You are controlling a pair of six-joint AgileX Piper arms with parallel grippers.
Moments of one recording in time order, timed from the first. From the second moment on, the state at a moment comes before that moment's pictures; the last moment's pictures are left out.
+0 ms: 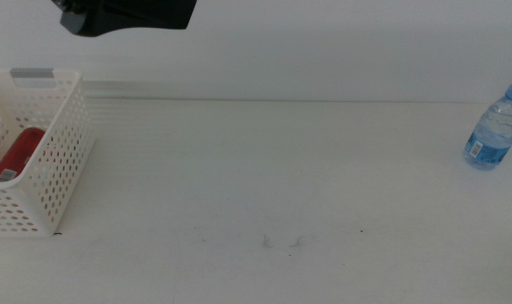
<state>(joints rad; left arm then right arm) -0.33 1.17 -1.59 -0.50 1.18 0.52 0.07 0.01 0.00 0.01 0.29 0.06</state>
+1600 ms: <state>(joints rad) -0.33 1.28 -1.66 -0.56 1.03 0.52 0.07 1.28 -0.25 0.25 -0.63 -0.12</state>
